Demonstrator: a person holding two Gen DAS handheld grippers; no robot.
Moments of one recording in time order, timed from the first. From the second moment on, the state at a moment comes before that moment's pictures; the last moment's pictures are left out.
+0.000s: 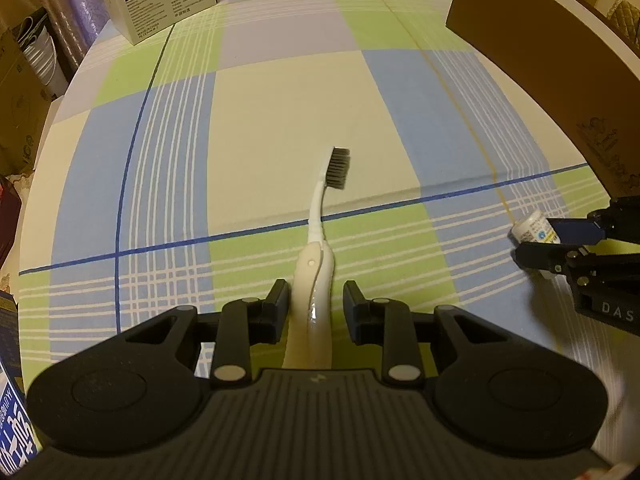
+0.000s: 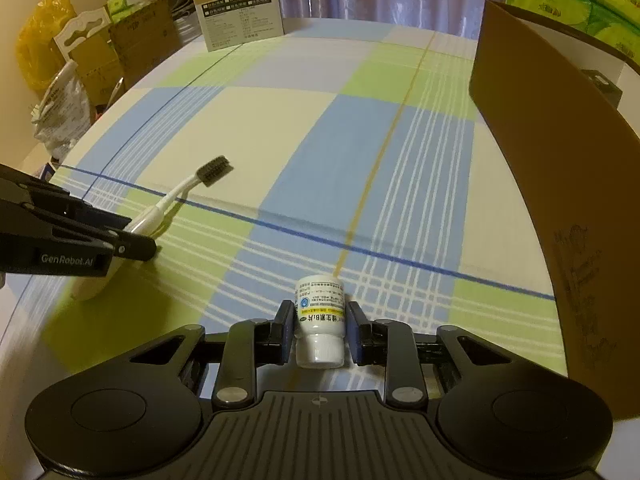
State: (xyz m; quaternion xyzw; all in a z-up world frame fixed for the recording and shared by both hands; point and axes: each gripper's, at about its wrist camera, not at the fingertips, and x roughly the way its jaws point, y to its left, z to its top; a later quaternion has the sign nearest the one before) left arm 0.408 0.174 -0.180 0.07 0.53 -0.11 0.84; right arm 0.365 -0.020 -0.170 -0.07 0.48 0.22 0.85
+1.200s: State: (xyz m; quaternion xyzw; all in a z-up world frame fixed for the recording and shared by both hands) left arm 0.337 0.112 -0.141 0.07 0.51 -0.22 0.83; right arm 0.286 -0.093 -0.122 0.04 0.50 0.16 0.85
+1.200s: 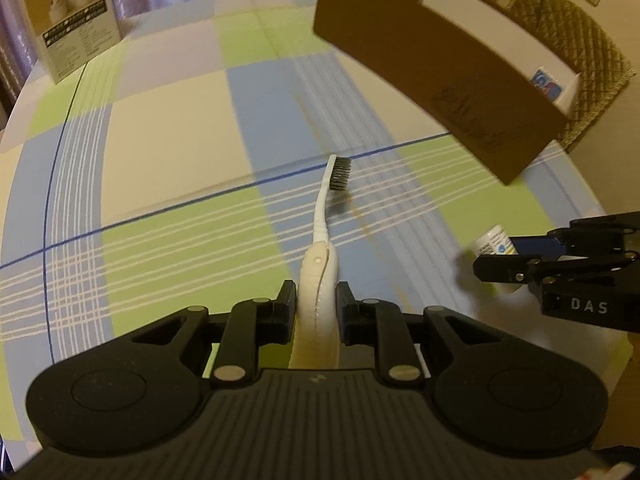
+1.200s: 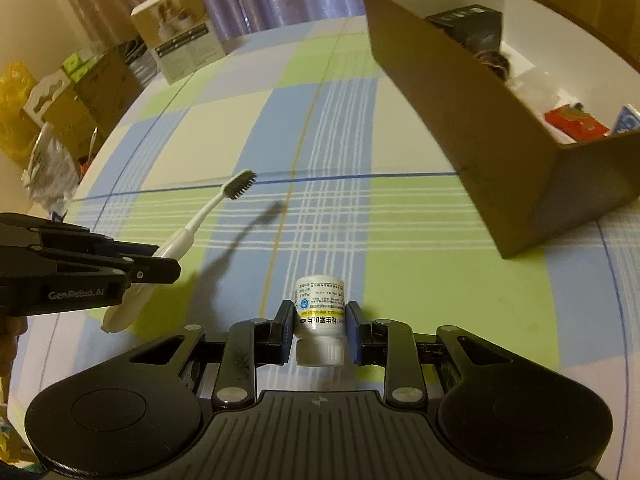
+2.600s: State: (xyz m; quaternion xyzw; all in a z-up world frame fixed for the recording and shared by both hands) left arm 0.397 -0.078 -0.031 0.03 0.38 -0.33 0.86; right arm 0.350 -0.239 -0.008 0.08 0.39 0.11 0.91
